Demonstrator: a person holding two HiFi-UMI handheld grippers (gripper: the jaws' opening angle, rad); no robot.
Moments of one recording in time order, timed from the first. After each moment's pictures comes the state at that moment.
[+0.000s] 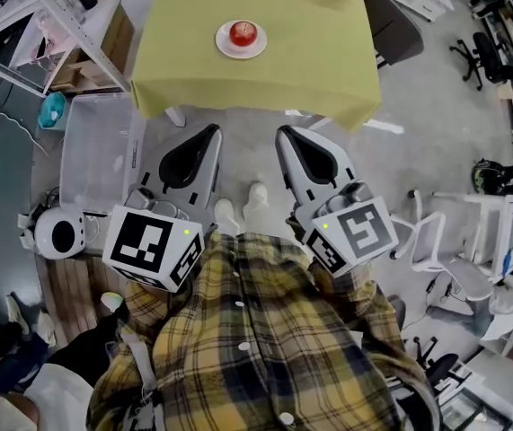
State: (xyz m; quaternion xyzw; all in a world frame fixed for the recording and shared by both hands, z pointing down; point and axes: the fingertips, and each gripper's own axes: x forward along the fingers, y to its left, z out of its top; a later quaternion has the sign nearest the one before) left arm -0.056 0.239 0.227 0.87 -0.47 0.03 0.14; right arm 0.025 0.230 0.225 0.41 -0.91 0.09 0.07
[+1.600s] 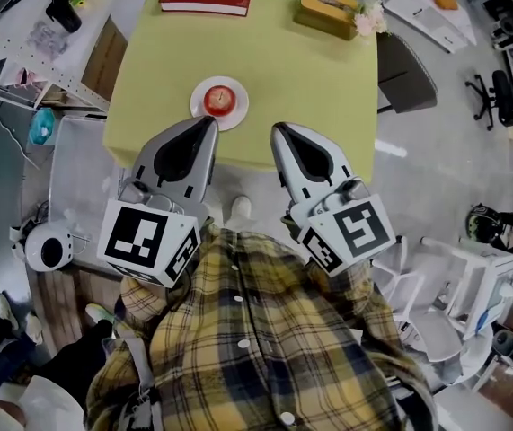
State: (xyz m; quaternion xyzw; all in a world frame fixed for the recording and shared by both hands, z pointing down) left arm -0.010 -0.019 0.236 0.84 -0.52 0.03 0.14; right arm 0.069 -0.030 0.239 0.36 -0.93 0.10 0.08
